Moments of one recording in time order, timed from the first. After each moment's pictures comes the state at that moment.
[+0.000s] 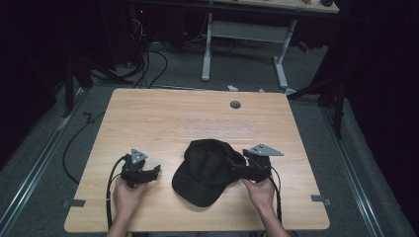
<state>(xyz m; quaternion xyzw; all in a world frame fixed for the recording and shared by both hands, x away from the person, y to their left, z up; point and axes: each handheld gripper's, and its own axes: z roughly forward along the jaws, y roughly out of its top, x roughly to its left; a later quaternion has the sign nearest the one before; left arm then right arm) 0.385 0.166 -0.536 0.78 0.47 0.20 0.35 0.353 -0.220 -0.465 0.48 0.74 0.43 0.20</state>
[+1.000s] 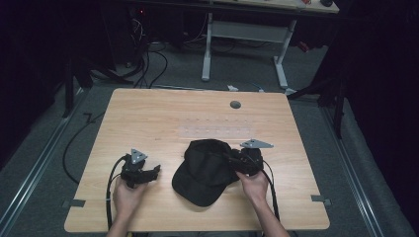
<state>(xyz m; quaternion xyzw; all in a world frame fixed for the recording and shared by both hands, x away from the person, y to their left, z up) 0.385 0.166 -0.536 0.78 0.47 0.20 0.35 0.377 -0.209 -0.478 0.49 0.75 0.40 0.16</state>
